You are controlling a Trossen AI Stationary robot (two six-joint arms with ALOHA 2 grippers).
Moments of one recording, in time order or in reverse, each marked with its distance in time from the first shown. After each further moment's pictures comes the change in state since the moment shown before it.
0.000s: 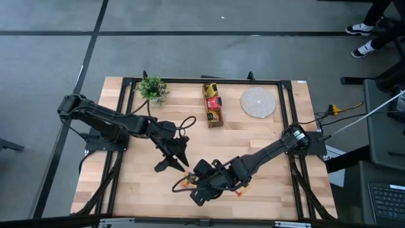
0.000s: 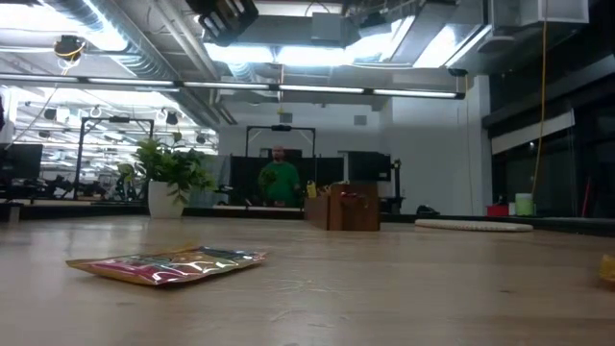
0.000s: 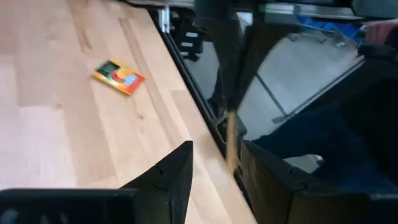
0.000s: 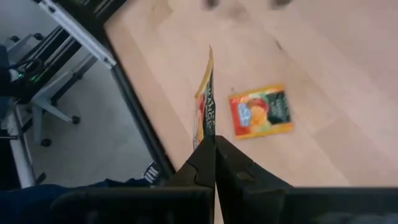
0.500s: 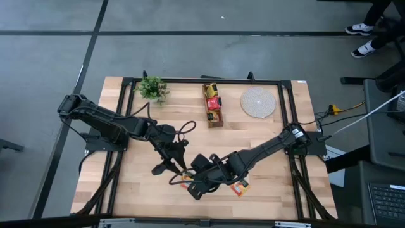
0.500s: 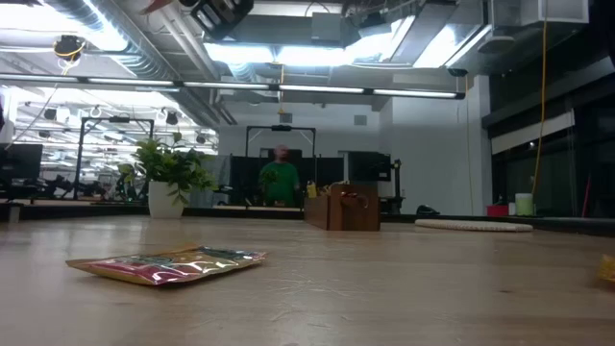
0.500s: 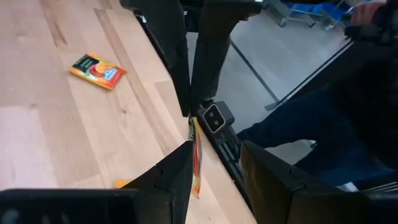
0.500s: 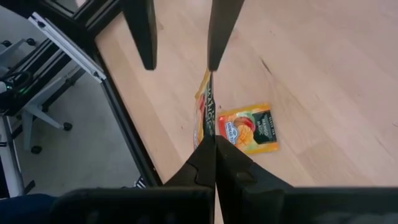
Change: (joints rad) left arm -0.035 0.004 0.000 -0.019 0.024 0.044; right arm -0.044 0.000 0.000 0.001 0.006 -0.051
